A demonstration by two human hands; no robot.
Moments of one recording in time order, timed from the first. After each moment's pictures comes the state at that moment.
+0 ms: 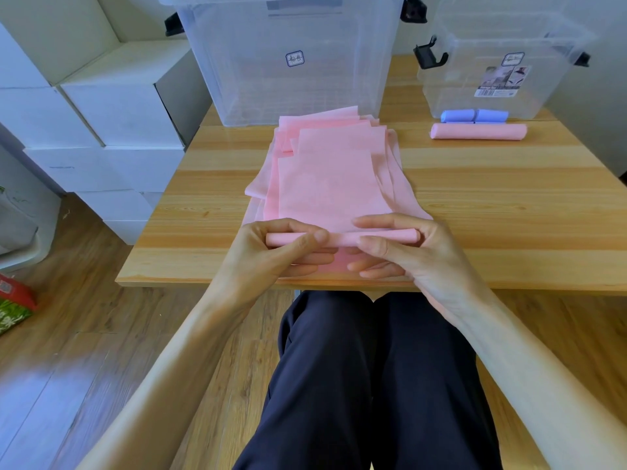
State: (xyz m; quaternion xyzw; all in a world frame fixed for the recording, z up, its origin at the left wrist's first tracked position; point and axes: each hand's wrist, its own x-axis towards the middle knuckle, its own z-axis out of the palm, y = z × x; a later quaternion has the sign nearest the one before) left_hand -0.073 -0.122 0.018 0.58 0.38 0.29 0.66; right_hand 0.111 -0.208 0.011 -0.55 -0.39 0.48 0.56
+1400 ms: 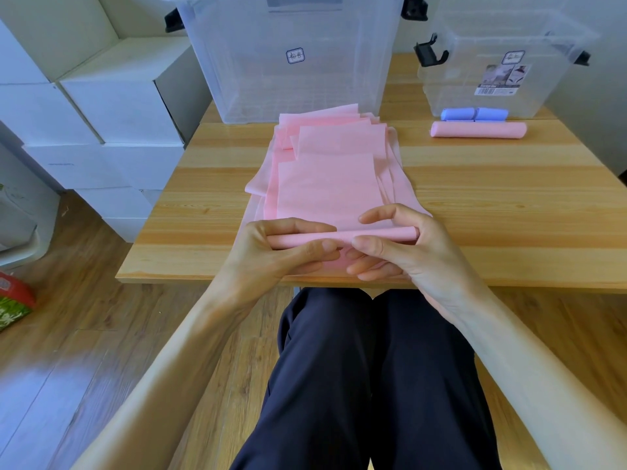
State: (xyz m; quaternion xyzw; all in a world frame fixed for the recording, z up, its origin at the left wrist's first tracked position) left_hand -0.075 -0.120 0.013 0.61 0.37 0.27 0.65; right_hand 0.106 -0.207 0.015 -0.56 -0.40 0.49 0.54
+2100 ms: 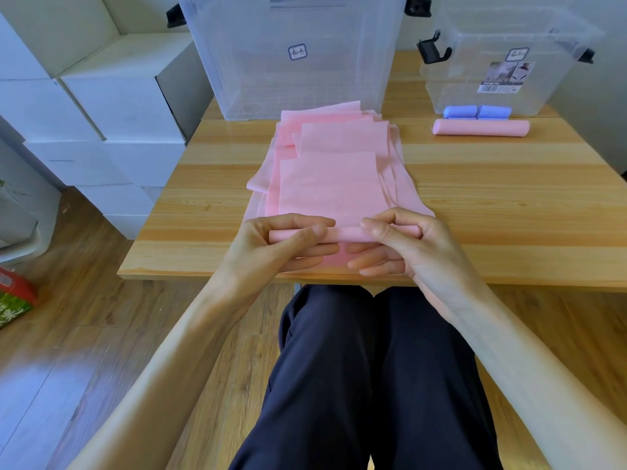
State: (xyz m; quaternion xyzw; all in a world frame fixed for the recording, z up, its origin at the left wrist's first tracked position) left_hand -0.076 -0.122 0.016 0.56 0.35 0.29 0.69; right_hand 0.105 -0.207 0.012 -0.56 -0.39 0.48 0.55
